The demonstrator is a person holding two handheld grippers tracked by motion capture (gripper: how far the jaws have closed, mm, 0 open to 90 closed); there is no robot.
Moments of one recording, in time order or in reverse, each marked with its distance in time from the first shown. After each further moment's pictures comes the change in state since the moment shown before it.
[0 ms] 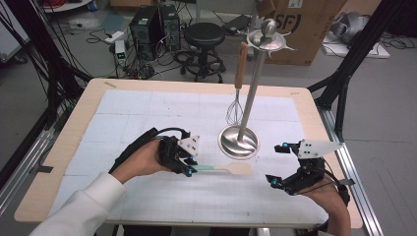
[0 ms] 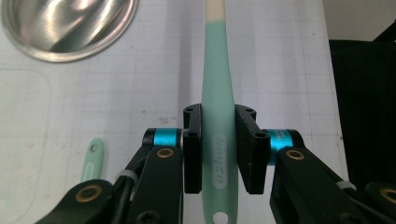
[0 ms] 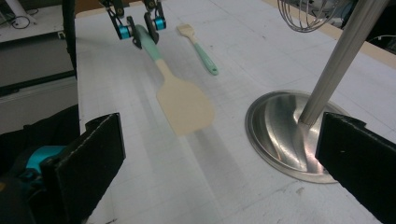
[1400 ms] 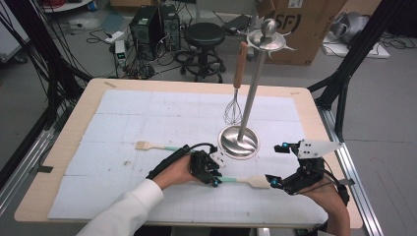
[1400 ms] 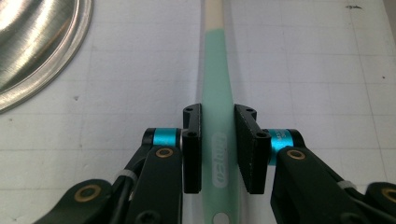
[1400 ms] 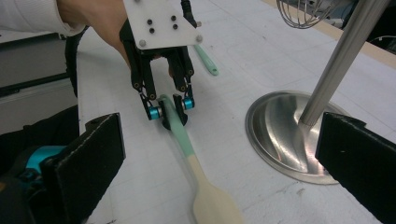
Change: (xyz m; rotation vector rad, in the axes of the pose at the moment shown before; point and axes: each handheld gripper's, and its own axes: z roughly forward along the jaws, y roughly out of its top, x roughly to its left) left arm 0.010 0.016 0.095 -0.026 -0.040 -0.032; right arm -0.001 -0.001 0.001 -0.006 -0.001 -0.002
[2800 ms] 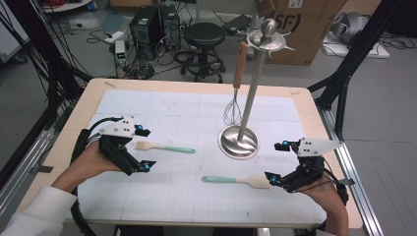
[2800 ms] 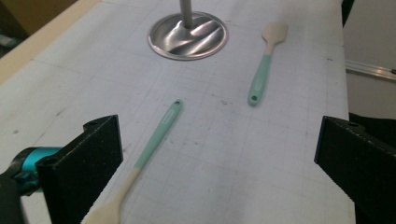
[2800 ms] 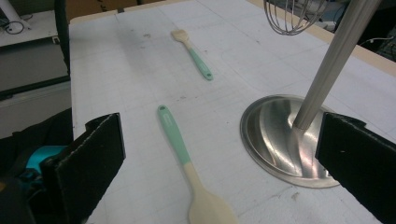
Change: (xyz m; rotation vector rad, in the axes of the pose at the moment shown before) left arm -0.030 -0.119 -0.201 -0.377 0.309 -0.206; right arm -0.001 0.003 0.001 -0.022 -0.022 0.003
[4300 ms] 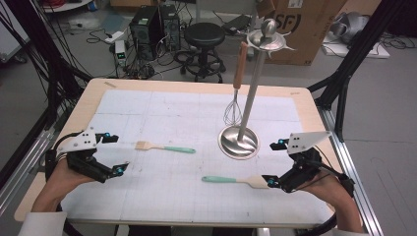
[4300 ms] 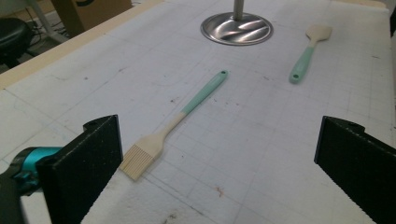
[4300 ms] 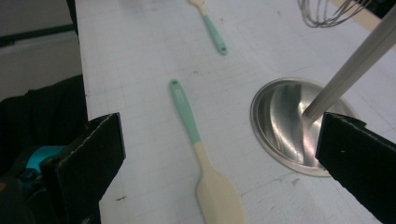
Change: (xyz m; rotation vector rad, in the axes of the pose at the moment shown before) left arm 0.004 -0.079 -0.037 -0.120 0.147 -0.089; right arm 0.011 0.037 0.007 0.236 0.043 -0.083
